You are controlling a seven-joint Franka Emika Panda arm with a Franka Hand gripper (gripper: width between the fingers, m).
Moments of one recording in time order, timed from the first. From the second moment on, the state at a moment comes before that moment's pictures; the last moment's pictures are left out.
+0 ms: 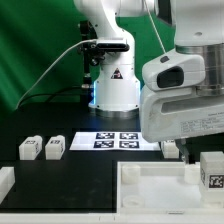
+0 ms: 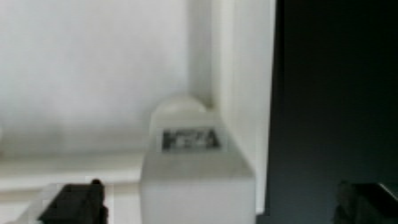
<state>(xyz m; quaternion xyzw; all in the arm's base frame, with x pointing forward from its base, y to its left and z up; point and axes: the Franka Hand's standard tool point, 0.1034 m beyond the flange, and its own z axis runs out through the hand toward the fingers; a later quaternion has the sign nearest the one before) 0.629 0.121 0.092 -1.00 0.00 0.03 0.08</state>
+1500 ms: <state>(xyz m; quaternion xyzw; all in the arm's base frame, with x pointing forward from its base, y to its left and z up) 0.633 0.110 0.085 -0.97 0.24 0.02 0.08</state>
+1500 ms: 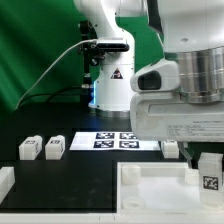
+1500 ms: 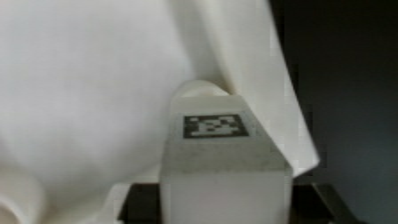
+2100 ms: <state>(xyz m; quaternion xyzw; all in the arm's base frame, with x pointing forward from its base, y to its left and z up) 0.633 0.108 0.084 -0.83 0.56 0.04 0.08</state>
